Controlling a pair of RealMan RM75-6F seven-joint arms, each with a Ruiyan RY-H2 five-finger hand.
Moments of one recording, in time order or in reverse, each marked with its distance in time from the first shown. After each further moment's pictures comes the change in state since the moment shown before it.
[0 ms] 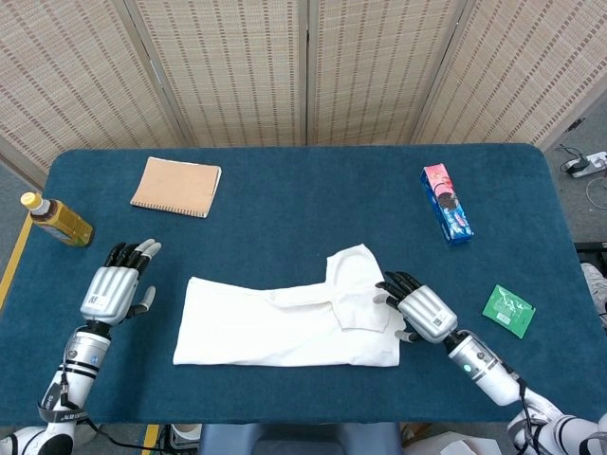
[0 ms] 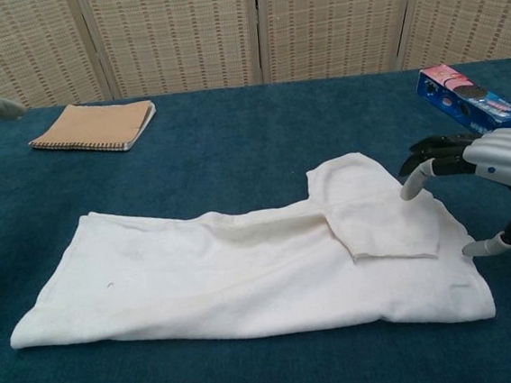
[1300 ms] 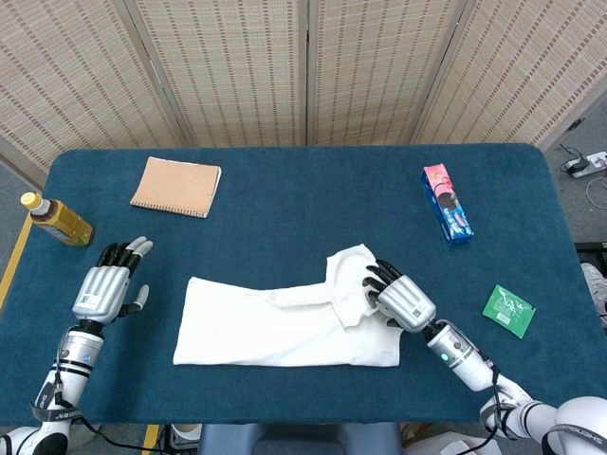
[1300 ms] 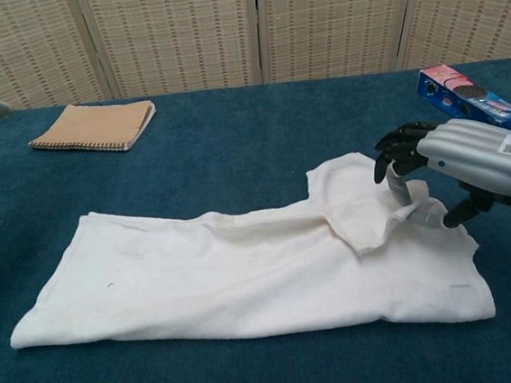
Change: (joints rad) left arm 0.020 0.013 -0.014 0.021 -0.001 -0.012 -0.069; right arm 0.050 -0.164 0.051 0.188 0.005 0.055 0.007
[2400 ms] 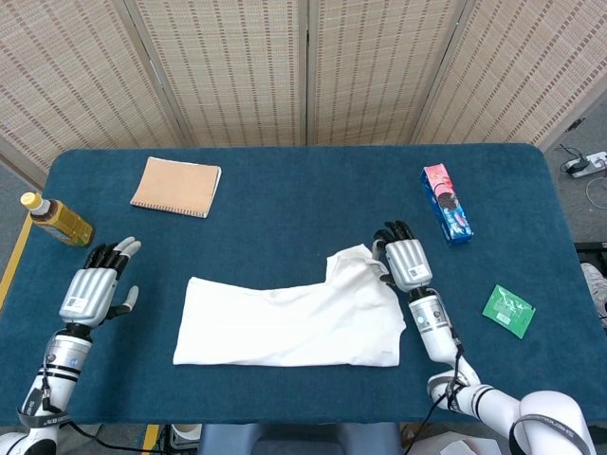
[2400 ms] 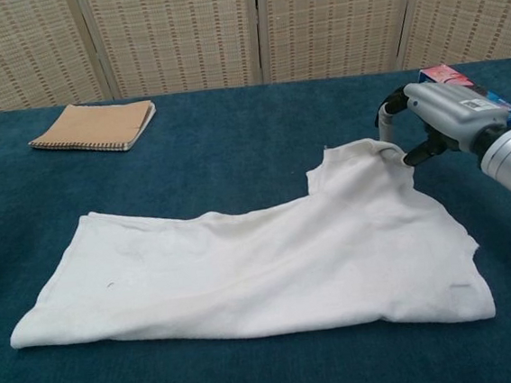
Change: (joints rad) left arm 0.035 0.029 0.004 0.015 0.046 0.018 -0.070; right arm 0.069 -0.182 0.266 0.071 0.363 -0.166 -0.142
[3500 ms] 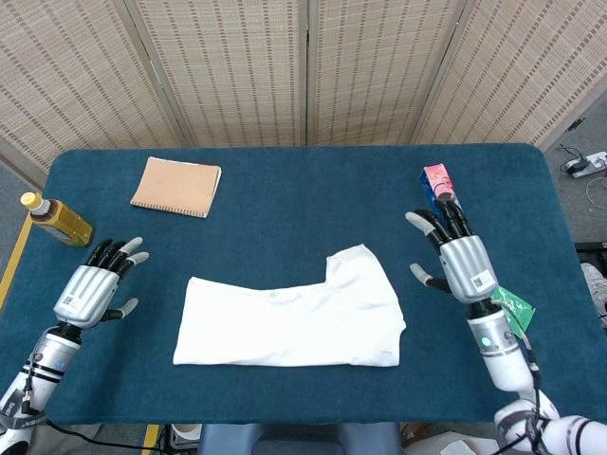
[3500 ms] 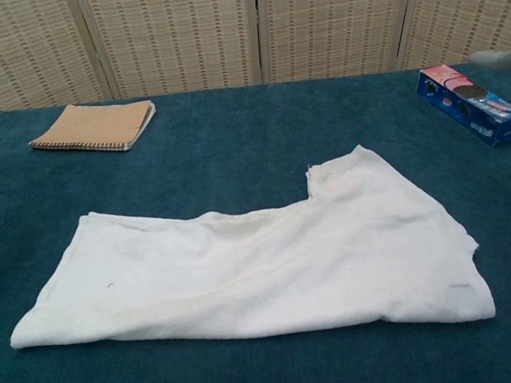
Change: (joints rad) left arm -0.013 0.050 0.058 0.161 0.282 -0.008 -0.151; right arm -0.186 0.538 -0.037 -0.714 -0.115 0.262 -0.094
